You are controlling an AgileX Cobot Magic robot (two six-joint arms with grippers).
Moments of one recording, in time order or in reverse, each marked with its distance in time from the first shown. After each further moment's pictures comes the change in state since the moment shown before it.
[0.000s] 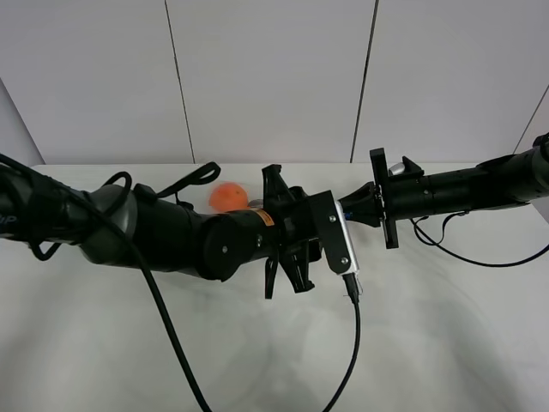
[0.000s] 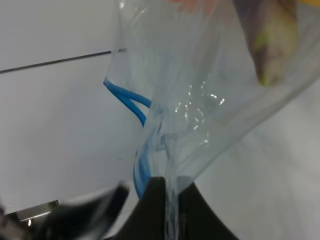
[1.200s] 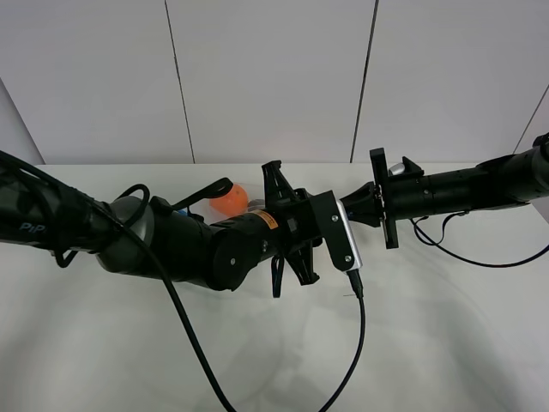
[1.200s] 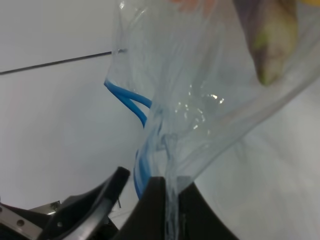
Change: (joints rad) left arm 0.004 0.046 0.000 -0.002 -0.144 -0.001; right arm 0.000 0.000 0.000 0.002 0.000 0.007
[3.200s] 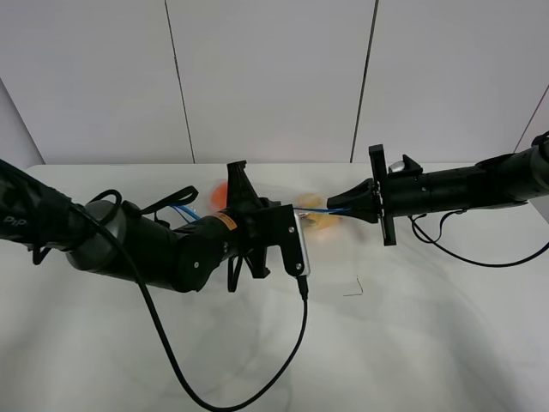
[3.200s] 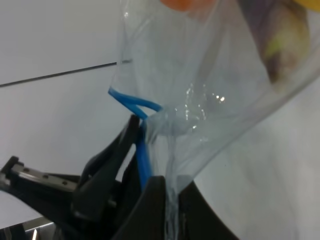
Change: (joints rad) left arm 0.126 -0.014 0.143 0.026 -0.142 0.185; right arm 0.002 0.000 -0.004 0.026 -0.017 0.005
